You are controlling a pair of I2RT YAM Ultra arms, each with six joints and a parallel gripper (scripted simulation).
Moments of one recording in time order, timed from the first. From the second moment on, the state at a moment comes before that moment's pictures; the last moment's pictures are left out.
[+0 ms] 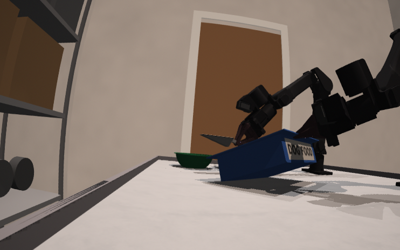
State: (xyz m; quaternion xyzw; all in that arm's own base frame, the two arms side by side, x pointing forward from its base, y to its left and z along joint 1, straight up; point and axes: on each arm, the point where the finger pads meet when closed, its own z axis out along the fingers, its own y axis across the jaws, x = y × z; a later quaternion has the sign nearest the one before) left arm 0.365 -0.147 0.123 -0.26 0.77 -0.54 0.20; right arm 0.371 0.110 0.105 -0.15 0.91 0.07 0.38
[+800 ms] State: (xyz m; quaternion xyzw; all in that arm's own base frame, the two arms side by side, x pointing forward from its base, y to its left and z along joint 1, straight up) left arm 0.365 -0.147 0.123 -0.26 0.77 -0.54 0.20; right arm 0.370 -0.006 0.093 0.01 0.93 0.00 0.36
